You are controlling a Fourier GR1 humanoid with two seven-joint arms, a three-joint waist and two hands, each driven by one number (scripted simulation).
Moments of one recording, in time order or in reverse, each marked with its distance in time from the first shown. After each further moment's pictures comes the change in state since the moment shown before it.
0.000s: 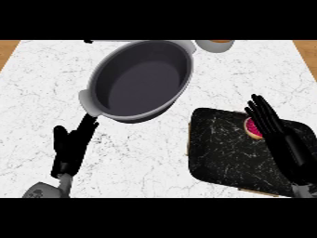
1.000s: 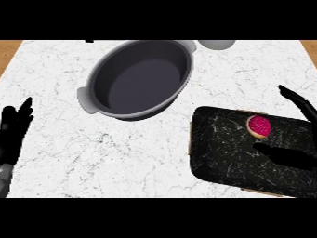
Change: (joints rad) left arm -0.010 0.262 0.184 0.036 -0.121 0.026 0.144; right arm -0.017 -0.134 -0.098 0.020 0.493 -0.273 -0.108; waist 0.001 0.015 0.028
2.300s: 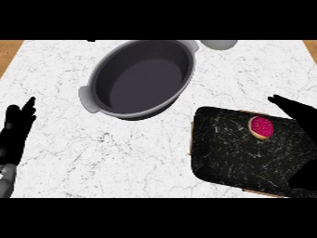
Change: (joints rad) left arm 0.011 -0.053 0.039 -0.052 -0.080 -0.026 0.060; right arm -0.170 -0.259 0.112 -0.255 0.150 0.655 0.905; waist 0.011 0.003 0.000
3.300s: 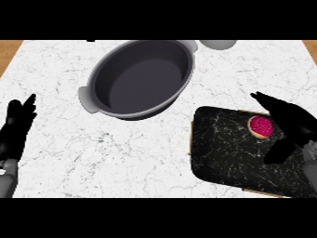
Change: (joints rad) left arm -0.021 -0.091 0.106 -0.004 -0.117 -0.087 0.042; right arm -0.054 0.325 -0.067 0.355 0.379 0.068 -0.202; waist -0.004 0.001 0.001
